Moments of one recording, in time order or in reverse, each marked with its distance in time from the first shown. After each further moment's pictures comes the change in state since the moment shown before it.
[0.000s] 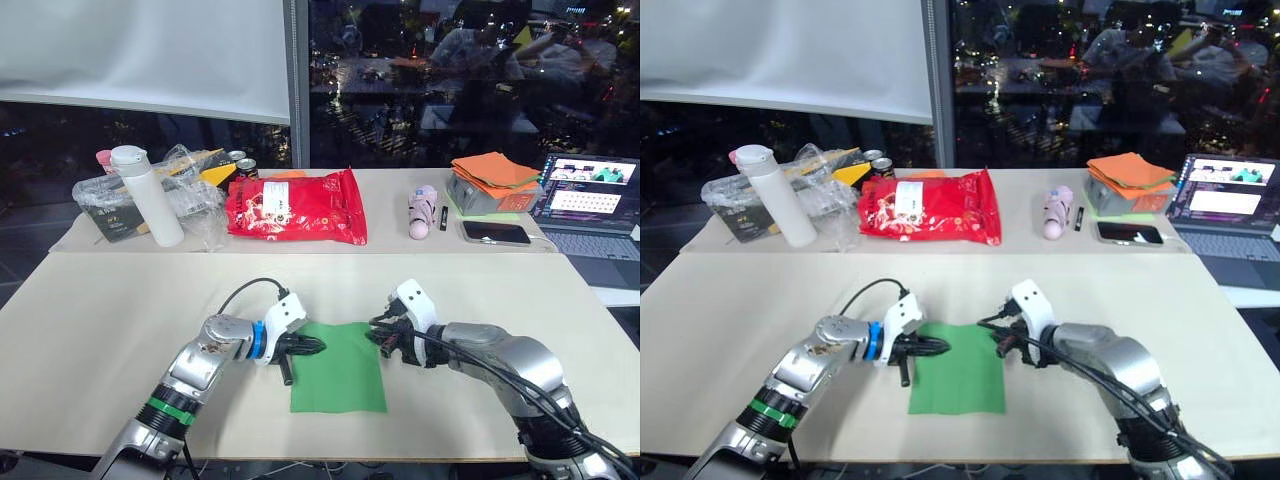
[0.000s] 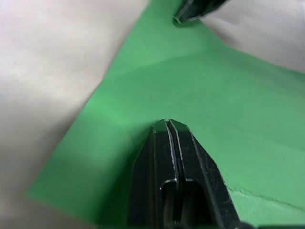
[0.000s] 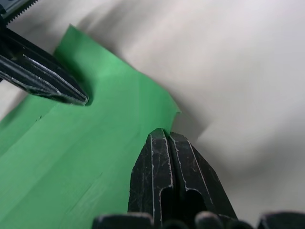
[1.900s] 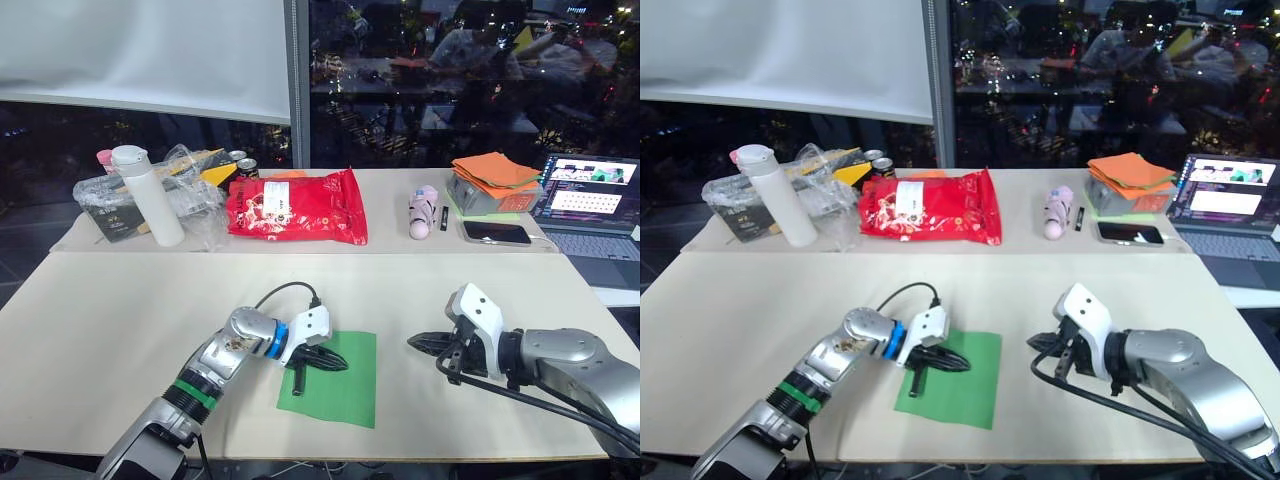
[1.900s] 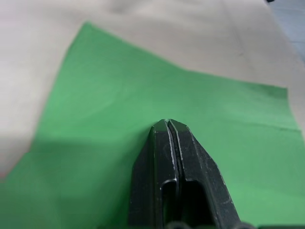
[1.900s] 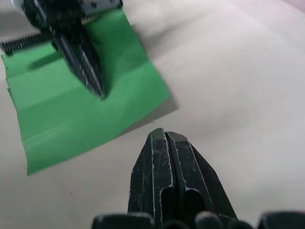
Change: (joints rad) left arm -0.109 -0.001 -0.126 0.146 0.045 -0.211 -0.217; right arm 0.292 -0.264 -0.225 -0.230 0.054 -0.195 0.217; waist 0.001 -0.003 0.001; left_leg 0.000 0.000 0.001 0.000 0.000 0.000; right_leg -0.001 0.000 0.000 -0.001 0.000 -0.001
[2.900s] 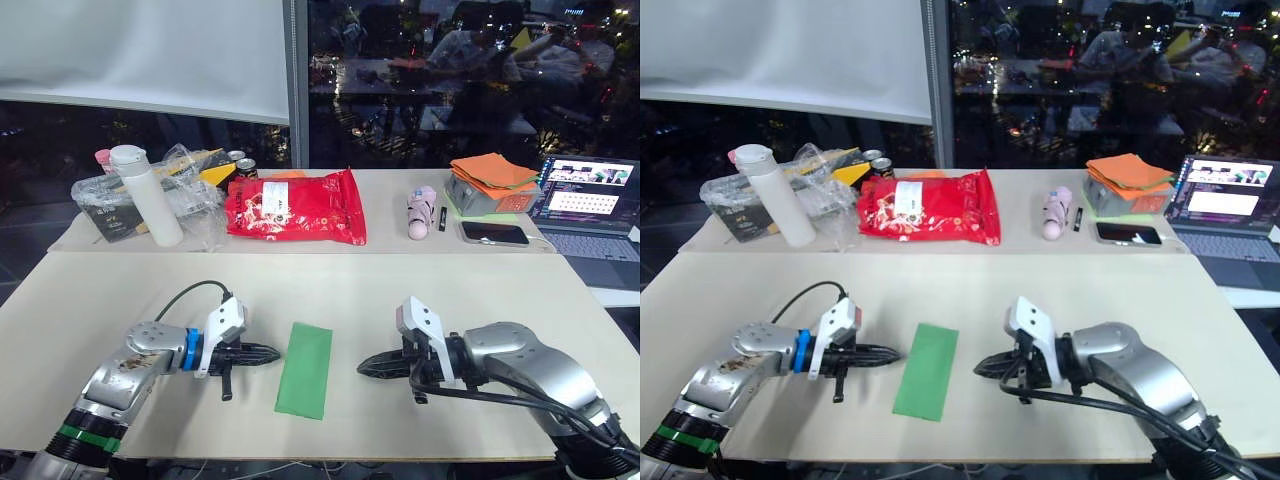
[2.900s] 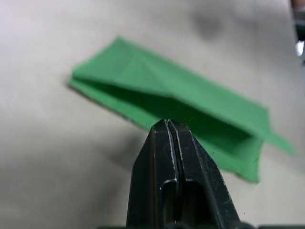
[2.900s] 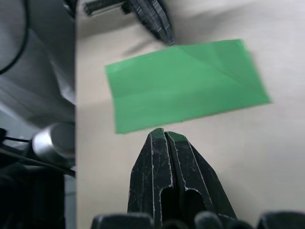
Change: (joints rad) left arm 0.279 0.279 0.249 -0.231 -0.172 0.098 0.053; right arm -0.166 0.106 0.183 0.077 -0.006 -0.026 0.265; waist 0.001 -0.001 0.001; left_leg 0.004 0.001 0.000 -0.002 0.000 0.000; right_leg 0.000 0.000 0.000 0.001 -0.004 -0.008
